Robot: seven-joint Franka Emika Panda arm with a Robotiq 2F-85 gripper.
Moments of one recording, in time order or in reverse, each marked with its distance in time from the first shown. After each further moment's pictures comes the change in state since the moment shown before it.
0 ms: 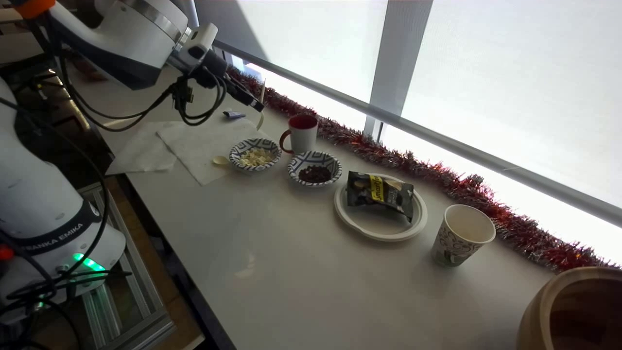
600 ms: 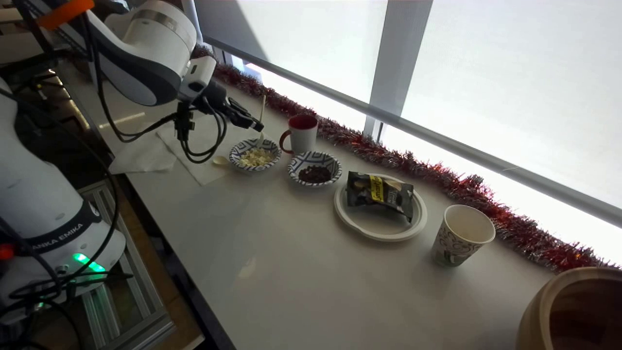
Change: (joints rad) arm 0.003 0.101 -0.023 -0.005 -0.510 -0.020 0.529
